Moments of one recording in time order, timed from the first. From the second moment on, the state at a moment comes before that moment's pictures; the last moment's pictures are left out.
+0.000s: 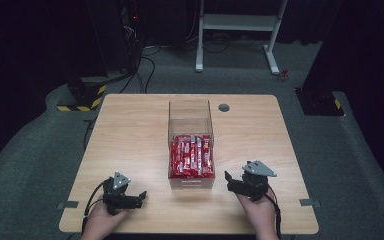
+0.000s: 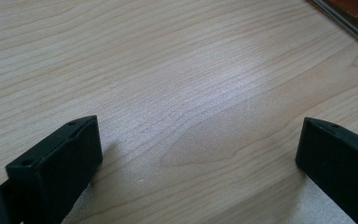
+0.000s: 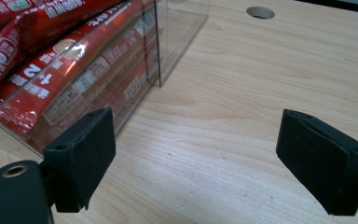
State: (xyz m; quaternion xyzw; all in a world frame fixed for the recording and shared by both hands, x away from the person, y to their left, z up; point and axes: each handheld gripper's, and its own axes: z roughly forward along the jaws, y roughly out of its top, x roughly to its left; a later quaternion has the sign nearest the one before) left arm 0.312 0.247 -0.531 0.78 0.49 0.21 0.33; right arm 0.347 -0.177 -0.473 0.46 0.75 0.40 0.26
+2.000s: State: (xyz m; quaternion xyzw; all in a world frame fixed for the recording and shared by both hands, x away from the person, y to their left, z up) left arm 0.312 0.247 -0.531 0.78 0.49 0.20 0.33; right arm 0.343 -0.119 -0.435 0.39 0.77 0.45 0.23
